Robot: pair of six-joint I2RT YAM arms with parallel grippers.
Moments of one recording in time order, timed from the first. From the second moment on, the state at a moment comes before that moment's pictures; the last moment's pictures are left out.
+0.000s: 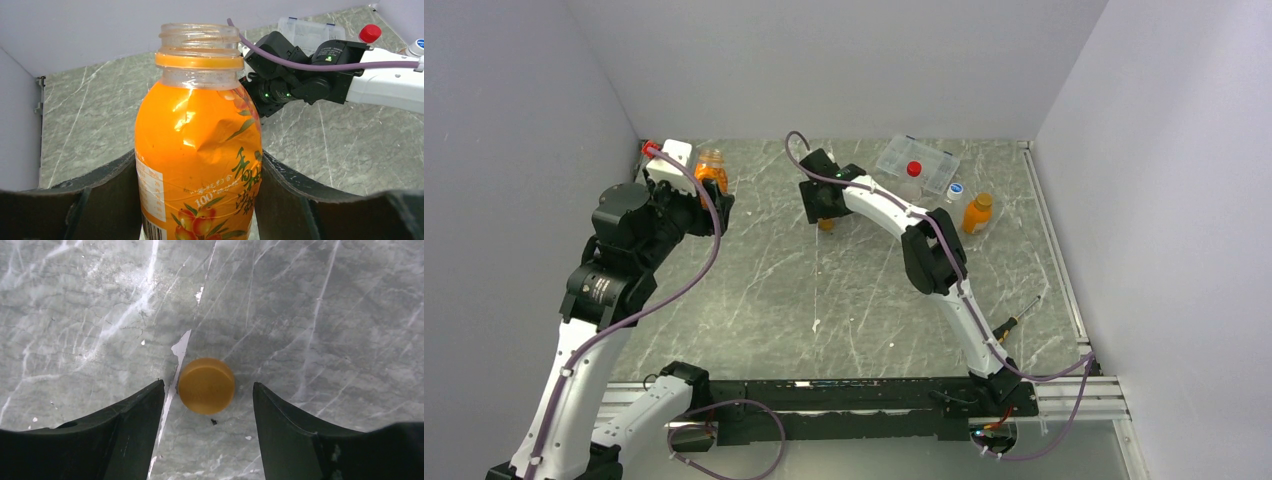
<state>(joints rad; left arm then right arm) -0.30 0.84 1.26 -0.61 0.00 -0.02 0.69 2.46 2.18 -0.74 0.17 0.35</state>
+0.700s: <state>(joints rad) -0.30 0.86 1.26 -0.61 0.04 -0.01 0.69 2.49 2.20 -0.75 0.15 0.35</state>
